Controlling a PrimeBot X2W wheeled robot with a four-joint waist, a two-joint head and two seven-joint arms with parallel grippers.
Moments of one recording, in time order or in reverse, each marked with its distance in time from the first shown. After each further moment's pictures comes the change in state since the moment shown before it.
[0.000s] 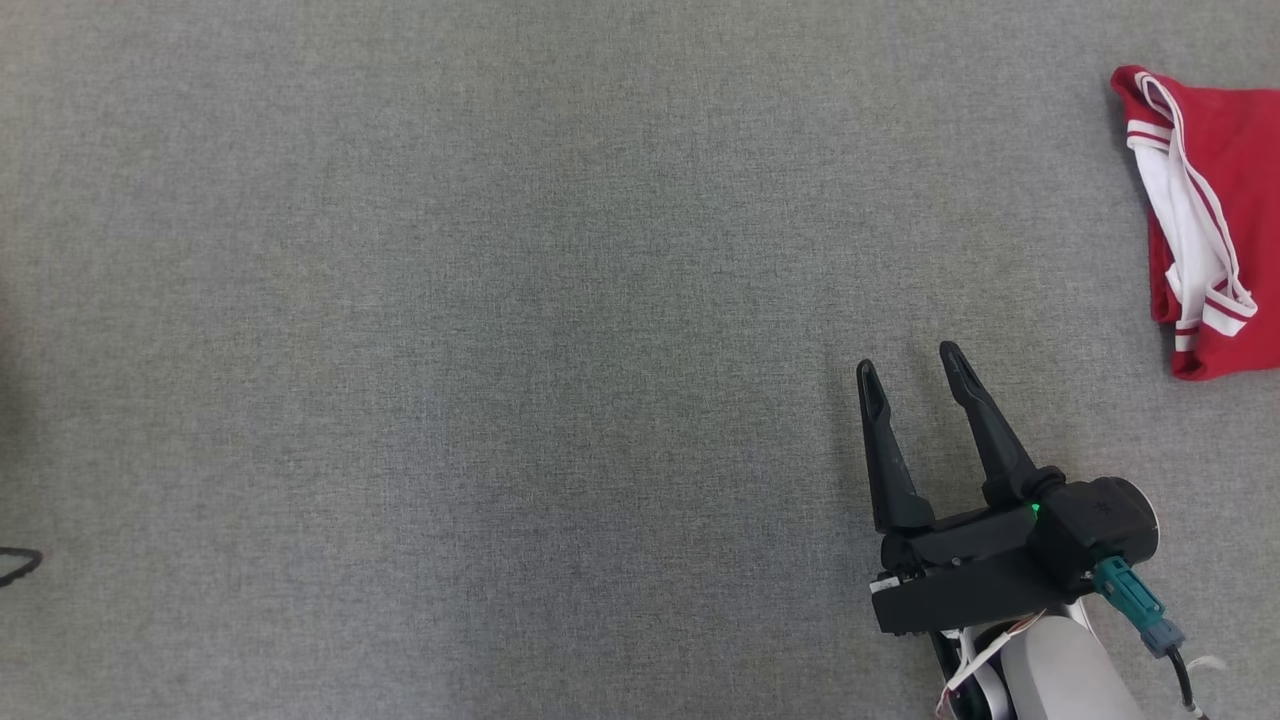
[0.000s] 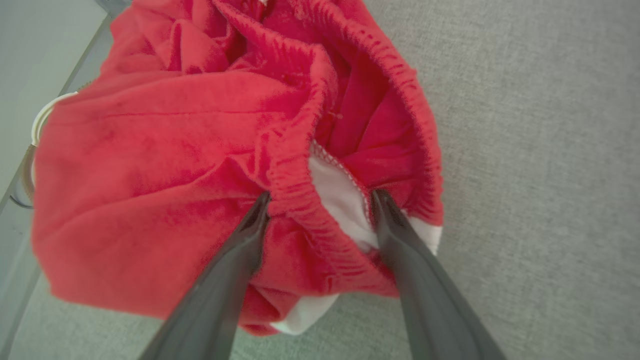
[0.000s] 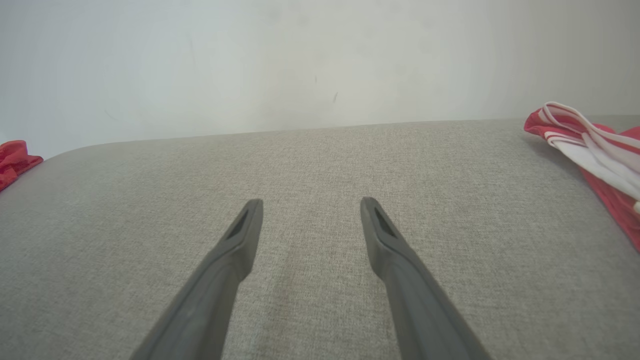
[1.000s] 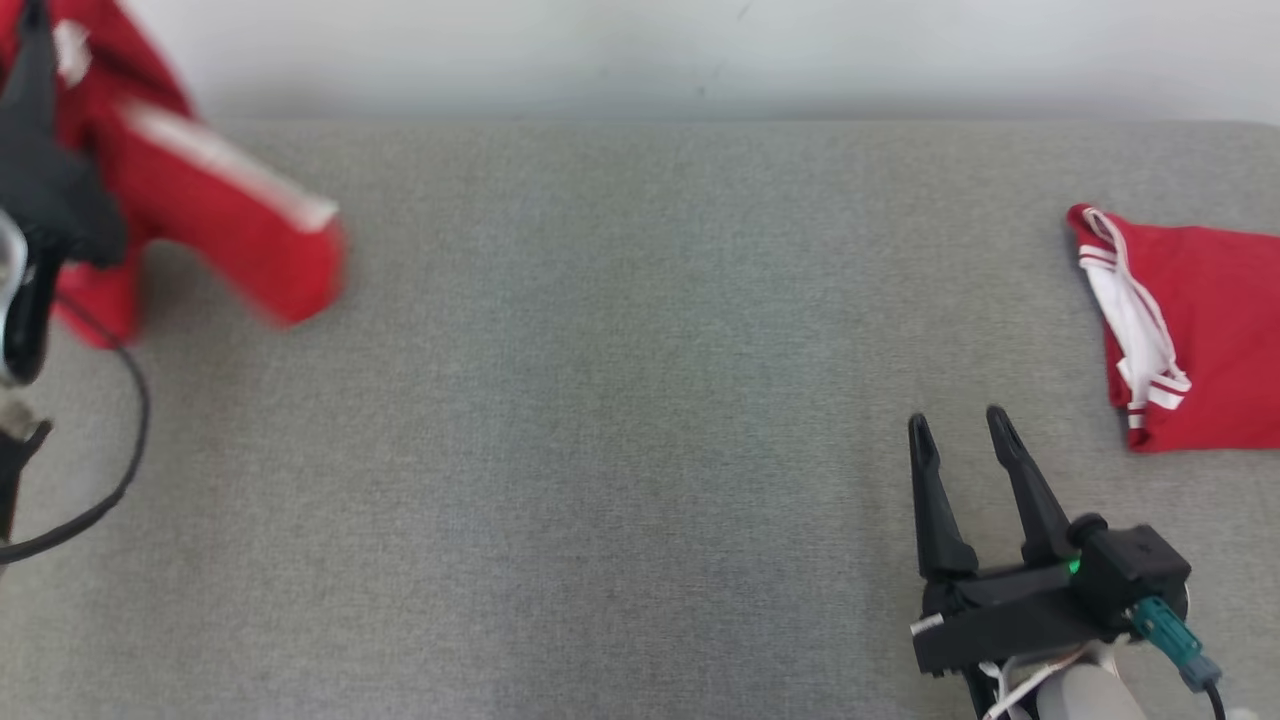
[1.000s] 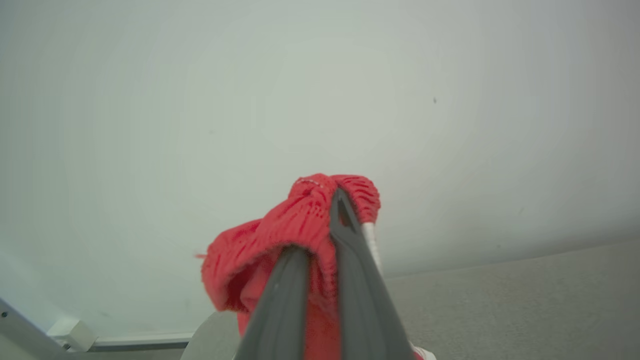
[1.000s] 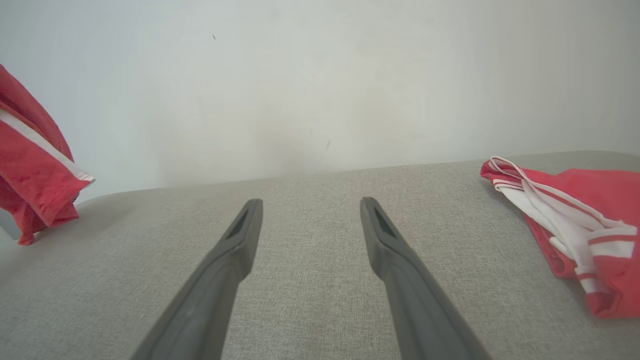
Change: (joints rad) left arm -0.085 -0.034 -0.317 -0.422 -0.046 -0.002 -0.337; right arm 0.071 0.000 -0.074 0.048 0.061 0.000 0.000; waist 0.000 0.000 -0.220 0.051
